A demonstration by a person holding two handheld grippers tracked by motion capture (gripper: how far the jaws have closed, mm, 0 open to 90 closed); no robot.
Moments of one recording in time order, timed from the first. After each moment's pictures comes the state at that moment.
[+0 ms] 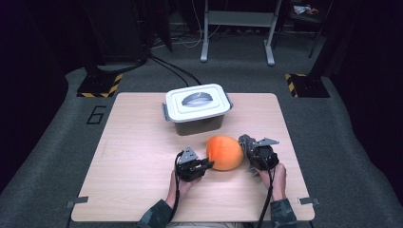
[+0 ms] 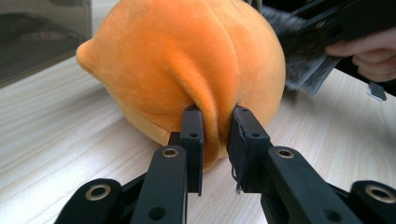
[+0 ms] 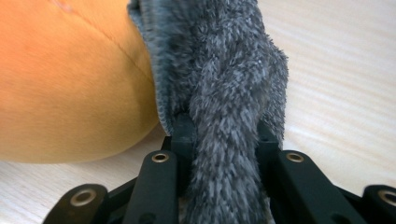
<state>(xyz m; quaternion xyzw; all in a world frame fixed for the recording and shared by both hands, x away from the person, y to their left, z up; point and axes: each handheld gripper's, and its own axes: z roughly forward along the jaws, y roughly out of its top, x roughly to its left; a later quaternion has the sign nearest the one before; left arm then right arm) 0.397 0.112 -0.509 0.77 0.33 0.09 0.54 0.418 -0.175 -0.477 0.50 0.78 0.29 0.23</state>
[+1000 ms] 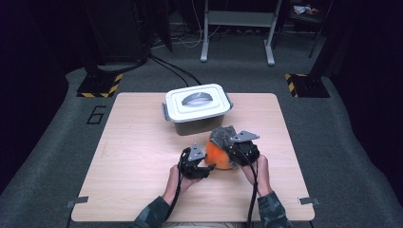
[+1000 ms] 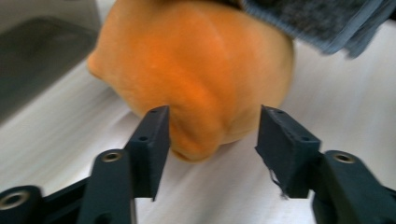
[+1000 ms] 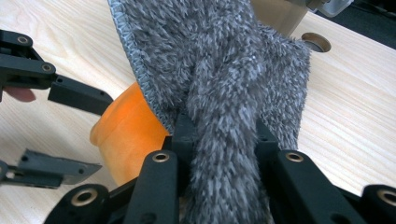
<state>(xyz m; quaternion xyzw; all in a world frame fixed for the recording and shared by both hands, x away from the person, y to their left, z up) 0.400 0.098 -0.490 0.83 0.30 0.16 0.44 0.412 -0.108 -0.432 0.39 0.81 0.35 0.24</state>
